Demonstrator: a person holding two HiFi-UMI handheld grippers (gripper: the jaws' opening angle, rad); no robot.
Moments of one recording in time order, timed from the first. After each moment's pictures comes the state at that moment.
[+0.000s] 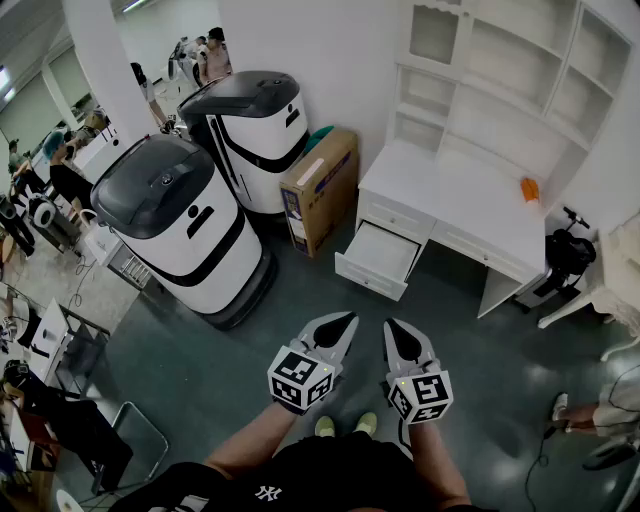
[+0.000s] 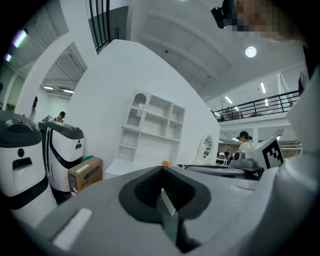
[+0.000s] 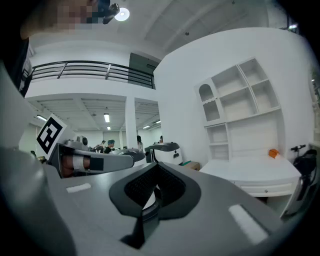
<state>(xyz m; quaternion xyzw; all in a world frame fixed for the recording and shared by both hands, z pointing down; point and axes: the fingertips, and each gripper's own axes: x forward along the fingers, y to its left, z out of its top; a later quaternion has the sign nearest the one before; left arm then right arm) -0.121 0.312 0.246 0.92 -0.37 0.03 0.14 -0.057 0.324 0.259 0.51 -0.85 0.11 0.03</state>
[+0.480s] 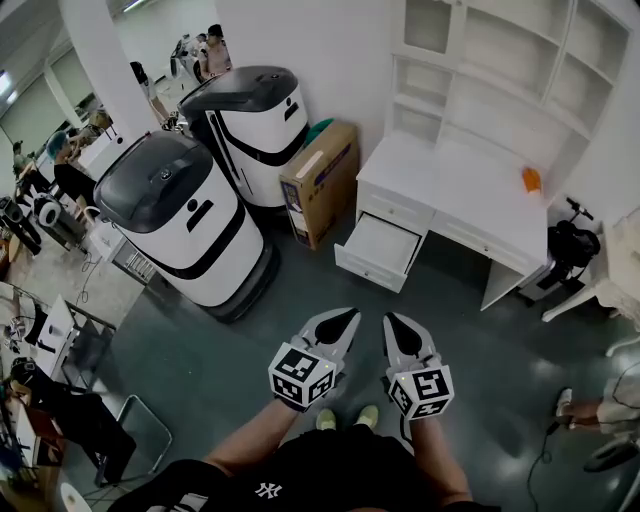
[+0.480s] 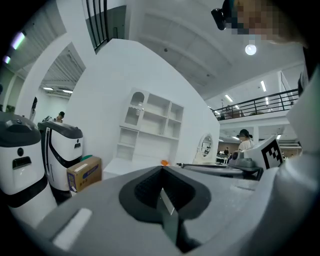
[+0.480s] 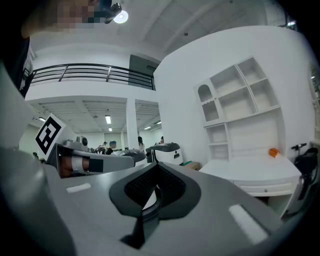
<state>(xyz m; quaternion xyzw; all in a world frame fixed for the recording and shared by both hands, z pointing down) -0.088 0.322 0.245 0.92 -0.37 0.03 0.14 -0.031 0.330 0.258 0.50 -0.86 0.11 0.02</state>
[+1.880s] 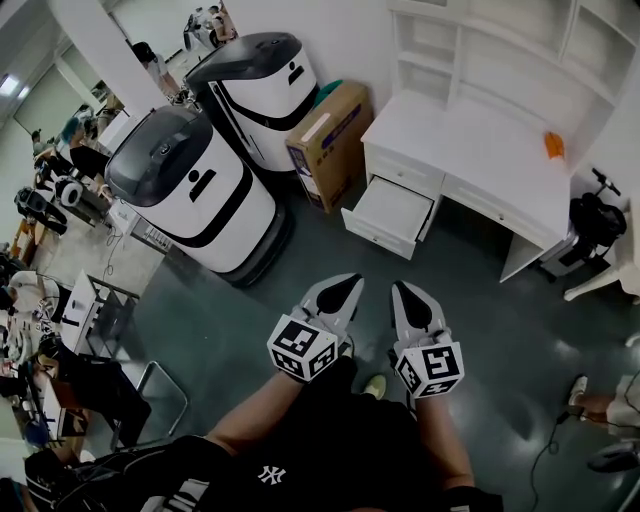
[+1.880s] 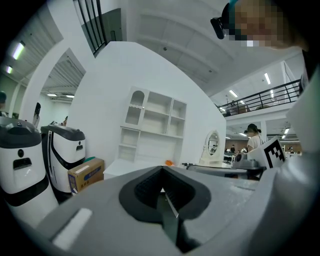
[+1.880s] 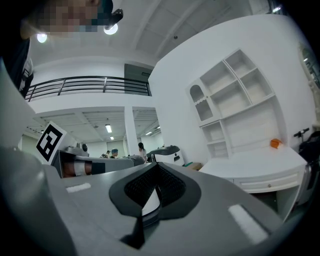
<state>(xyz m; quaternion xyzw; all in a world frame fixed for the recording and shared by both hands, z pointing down) -0.018 0.301 0.254 0.90 -0.41 0.04 0.12 0.047 0.311 0.269 0.48 -0.87 0.13 -0.03</state>
